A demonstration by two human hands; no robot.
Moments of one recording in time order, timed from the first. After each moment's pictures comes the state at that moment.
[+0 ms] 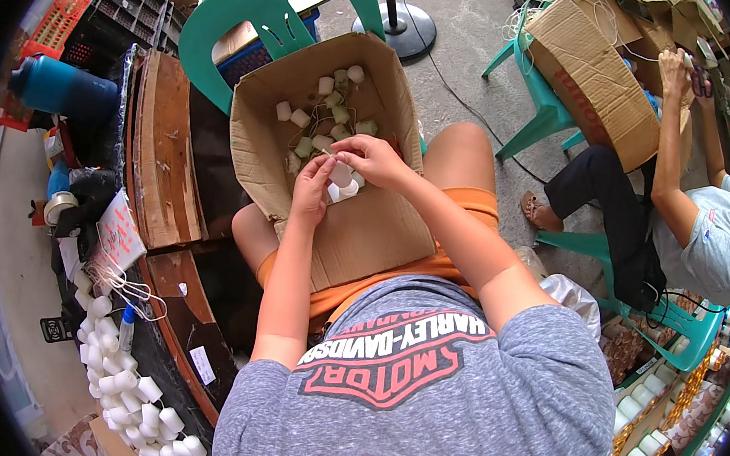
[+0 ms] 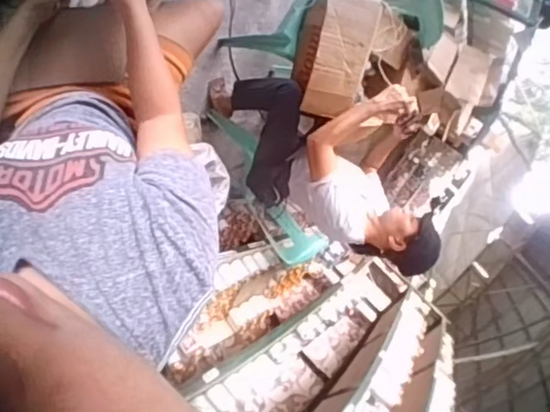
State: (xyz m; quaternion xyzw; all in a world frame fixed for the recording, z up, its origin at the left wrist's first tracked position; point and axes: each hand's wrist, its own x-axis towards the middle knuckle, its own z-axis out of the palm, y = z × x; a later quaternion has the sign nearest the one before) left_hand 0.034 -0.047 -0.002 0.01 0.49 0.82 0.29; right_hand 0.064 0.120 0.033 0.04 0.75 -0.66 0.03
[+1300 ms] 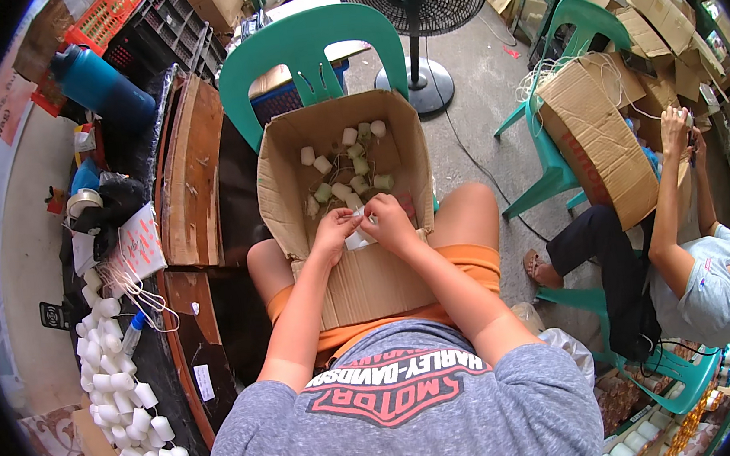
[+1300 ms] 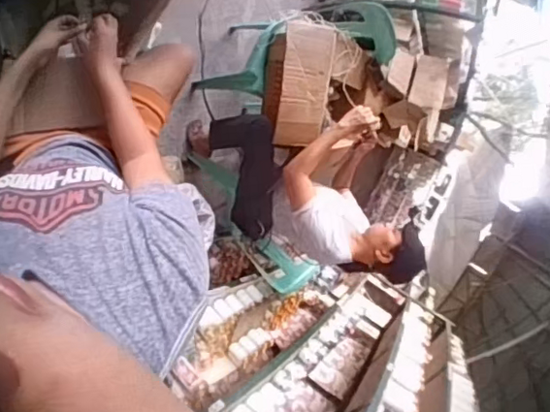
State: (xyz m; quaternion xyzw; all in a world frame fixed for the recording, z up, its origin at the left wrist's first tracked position) left_hand 0.030 -0.045 -0.016 -0.05 0.65 0.70 0.29; right_hand 0.077 0.107 0.011 -0.02 0.88 -0.47 -0.11
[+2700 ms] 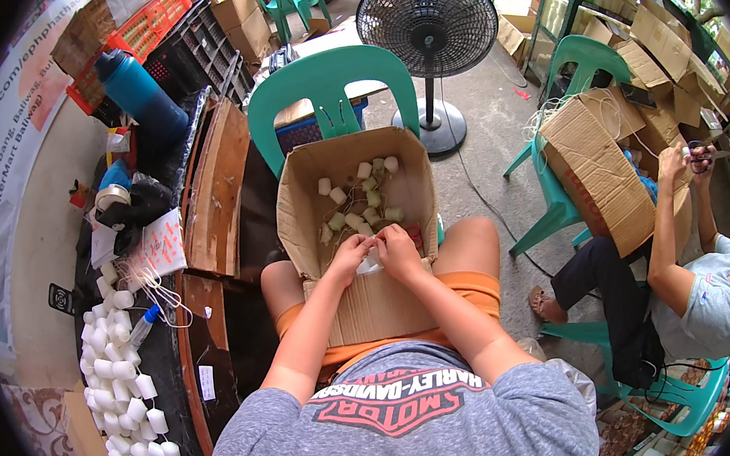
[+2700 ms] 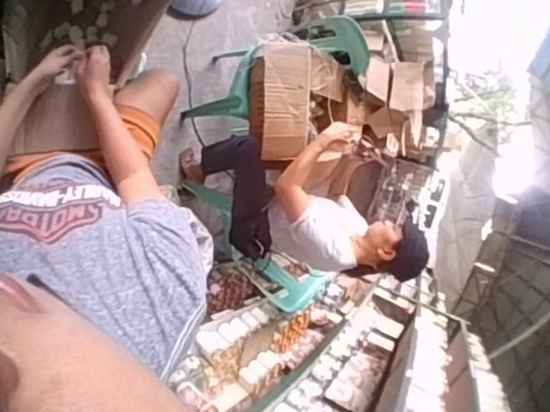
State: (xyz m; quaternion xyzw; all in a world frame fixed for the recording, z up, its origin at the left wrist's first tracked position) left_hand 0.032 -0.039 -0.018 -0.01 0.67 0.67 0.32; right_hand 0.082 0.099 0.008 0.01 0.87 -0.46 -0.17
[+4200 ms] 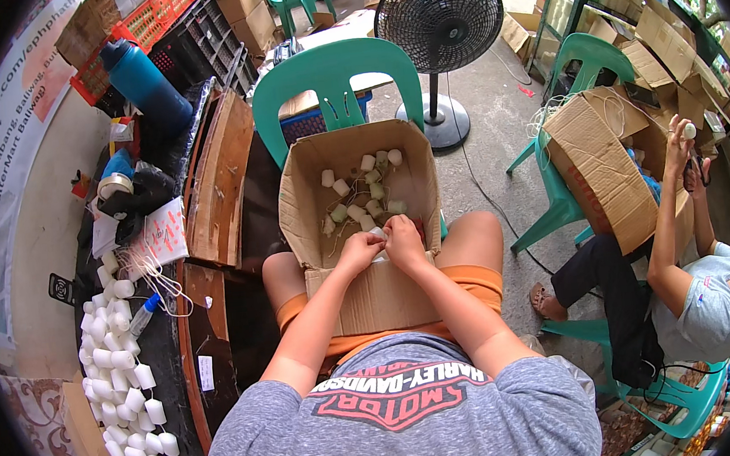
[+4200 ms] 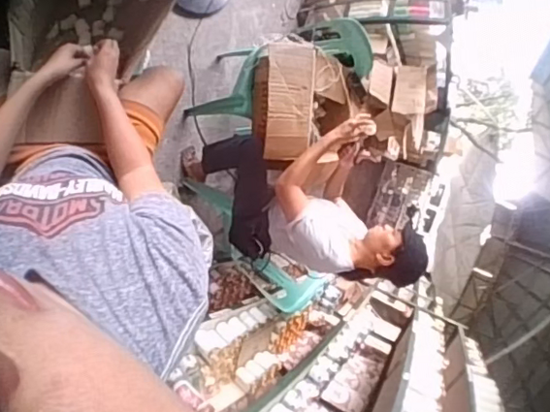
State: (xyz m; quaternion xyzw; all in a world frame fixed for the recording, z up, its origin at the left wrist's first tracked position) left_hand 0.042 -0.029 0.004 0.11 0.86 0.44 0.24; right_hand 0.079 0.106 -0.004 0.05 0.89 -0.43 -0.16
